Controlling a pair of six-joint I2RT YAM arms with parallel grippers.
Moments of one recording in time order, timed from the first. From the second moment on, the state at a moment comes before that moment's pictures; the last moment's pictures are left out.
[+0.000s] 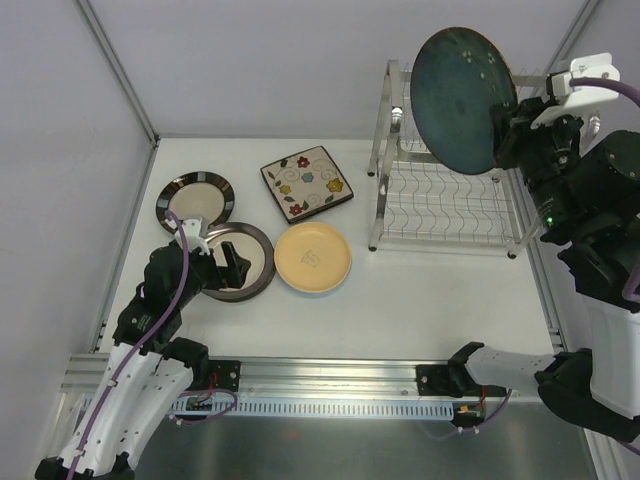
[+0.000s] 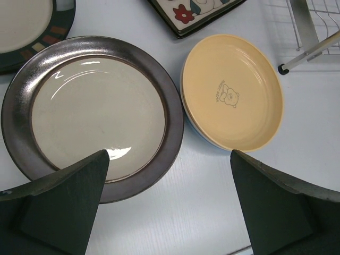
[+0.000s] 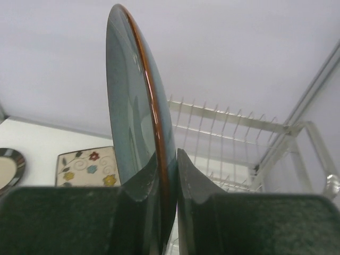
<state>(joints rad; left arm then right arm) -0.29 0.46 0.61 -0.58 0.07 -0.31 0.67 1.15 2.07 -0.78 0.48 -0.16</state>
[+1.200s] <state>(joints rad) -0.29 0.34 0.53 -0.55 -0.02 -0.25 -0.48 1.42 2.06 -0.45 -0.32 0.07</state>
